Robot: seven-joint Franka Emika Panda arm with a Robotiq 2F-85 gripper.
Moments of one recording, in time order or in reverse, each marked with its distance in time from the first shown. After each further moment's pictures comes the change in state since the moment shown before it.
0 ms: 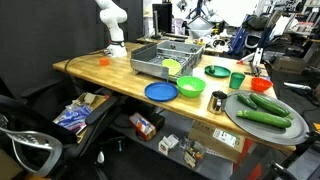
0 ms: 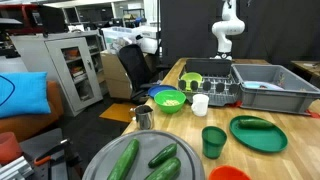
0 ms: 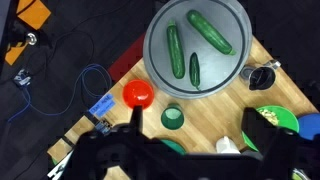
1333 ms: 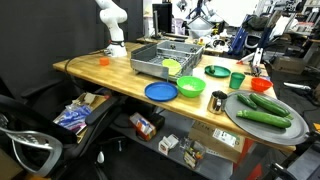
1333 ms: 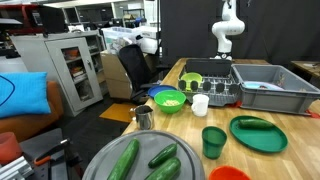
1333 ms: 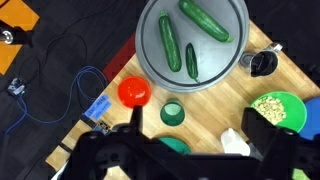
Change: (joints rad) arm -0.001 0.069 -0.019 -0.012 0.031 0.087 0.082
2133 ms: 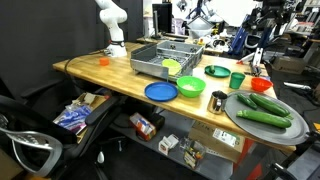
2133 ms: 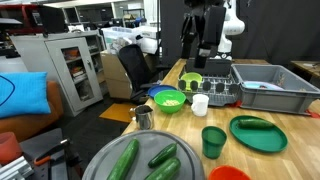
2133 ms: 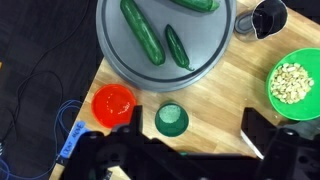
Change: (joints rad) arm -0.022 0.348 -0.060 0.077 0.170 0.178 0.120
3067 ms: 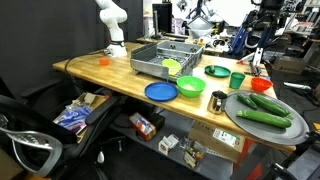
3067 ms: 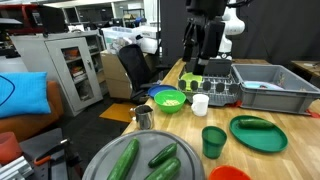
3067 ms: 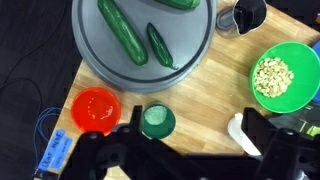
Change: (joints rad) arm -0.017 0.033 -0.005 -0.001 0.109 0.038 -0.034
